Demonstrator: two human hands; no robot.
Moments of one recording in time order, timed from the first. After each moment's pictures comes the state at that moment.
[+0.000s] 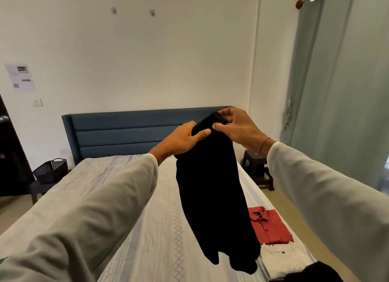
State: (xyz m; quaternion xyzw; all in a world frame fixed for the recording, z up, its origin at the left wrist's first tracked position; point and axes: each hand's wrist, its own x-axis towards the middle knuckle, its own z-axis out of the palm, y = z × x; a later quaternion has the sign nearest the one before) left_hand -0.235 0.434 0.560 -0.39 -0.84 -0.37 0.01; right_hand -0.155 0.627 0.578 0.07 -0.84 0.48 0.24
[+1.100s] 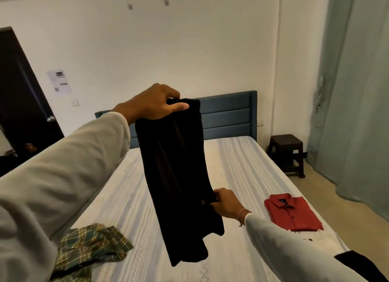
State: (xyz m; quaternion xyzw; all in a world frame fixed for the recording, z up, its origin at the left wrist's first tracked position) left_hand -0.210 0.351 0.649 -0.42 -0.88 -0.11 0.20; right_hand -0.161 0.571 0.313 0.05 -0.89 0.46 -0.01
